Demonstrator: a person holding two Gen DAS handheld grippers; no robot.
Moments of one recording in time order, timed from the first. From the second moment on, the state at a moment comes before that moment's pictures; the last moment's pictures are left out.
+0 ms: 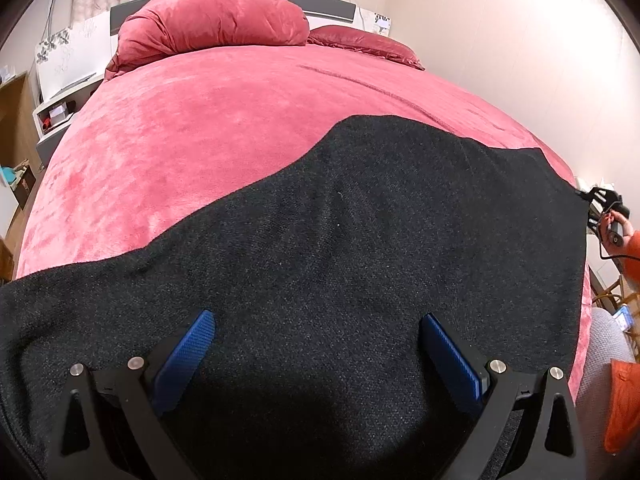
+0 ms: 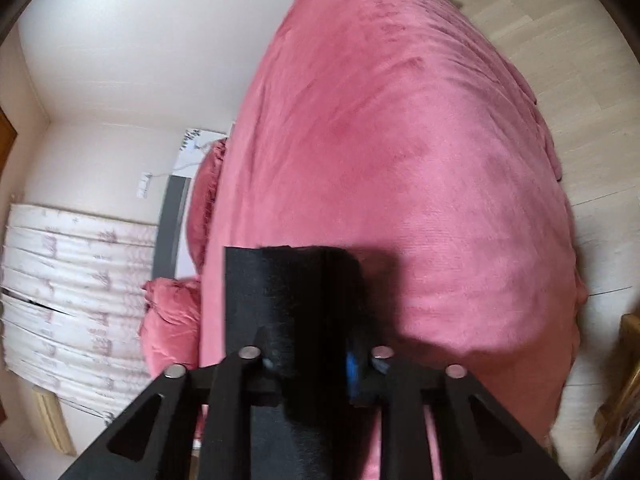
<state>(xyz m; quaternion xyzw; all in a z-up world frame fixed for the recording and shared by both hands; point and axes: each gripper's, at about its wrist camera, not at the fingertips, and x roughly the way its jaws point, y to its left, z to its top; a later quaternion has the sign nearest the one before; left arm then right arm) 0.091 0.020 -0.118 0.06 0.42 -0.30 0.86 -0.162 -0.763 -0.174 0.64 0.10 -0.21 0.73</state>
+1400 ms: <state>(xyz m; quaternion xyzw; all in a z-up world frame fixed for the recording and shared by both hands) 0.039 0.087 -0.073 -0.11 0.40 -0.33 0.85 -0.048 -0.244 -0.062 0.17 0.36 0.09 0.91</state>
